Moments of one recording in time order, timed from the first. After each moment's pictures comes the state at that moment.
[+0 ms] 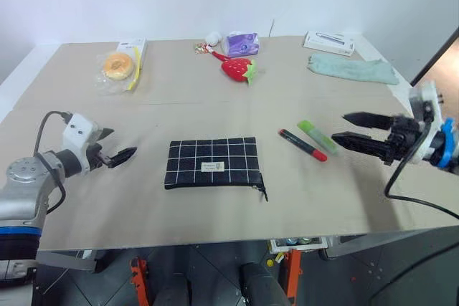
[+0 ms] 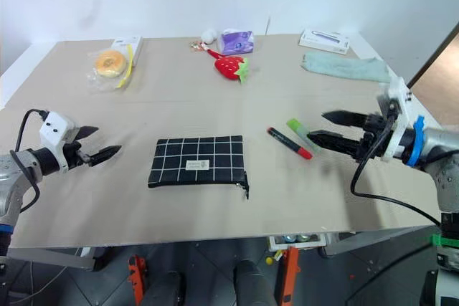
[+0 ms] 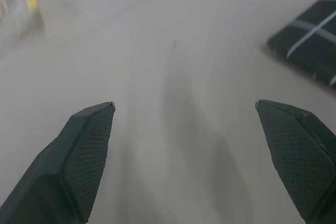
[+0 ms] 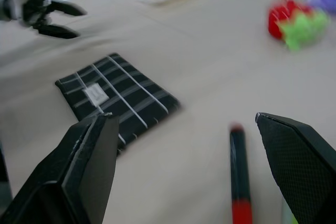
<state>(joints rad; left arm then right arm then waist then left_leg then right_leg) -0.36 0.76 0.18 0.22 -0.27 0.19 -0.83 -0.52 -0.97 -0.27 -0.04 0.64 0.70 1.16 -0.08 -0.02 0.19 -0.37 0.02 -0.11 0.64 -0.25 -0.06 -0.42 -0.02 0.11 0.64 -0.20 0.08</state>
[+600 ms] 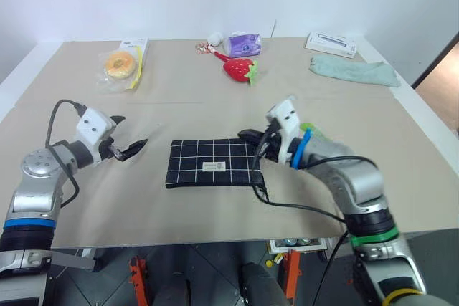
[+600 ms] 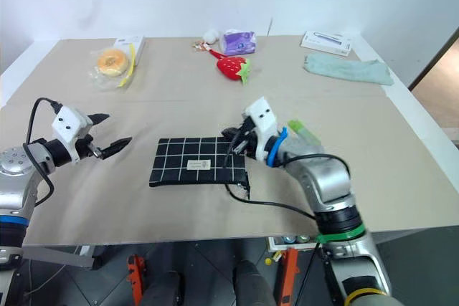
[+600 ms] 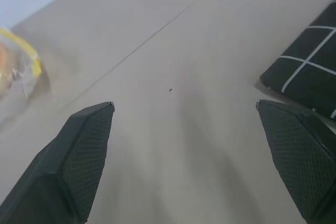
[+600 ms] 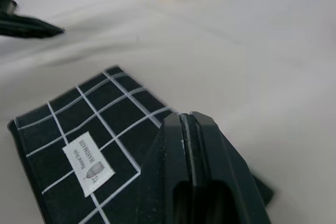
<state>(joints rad) -0.40 0.73 0.13 0.27 -0.17 -0.02 -0.85 -0.54 -0.39 0.16 -0.13 0.36 0.77 0.56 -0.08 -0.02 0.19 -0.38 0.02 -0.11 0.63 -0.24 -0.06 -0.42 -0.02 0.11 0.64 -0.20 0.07</state>
